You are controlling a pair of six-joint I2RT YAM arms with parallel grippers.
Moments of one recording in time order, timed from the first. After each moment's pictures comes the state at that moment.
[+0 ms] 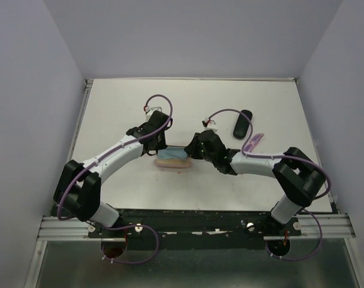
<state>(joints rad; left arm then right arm) -0.57 1.49 1.04 -0.52 -0.31 -0.58 0.83 1.66 0.82 0.31 0.20 0.76</state>
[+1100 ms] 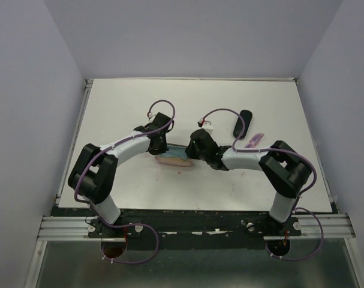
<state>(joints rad) -0.52 1.66 1.04 -0.47 -0.20 -0.60 0.83 1.80 0.93 0.20 0.27 0.75</state>
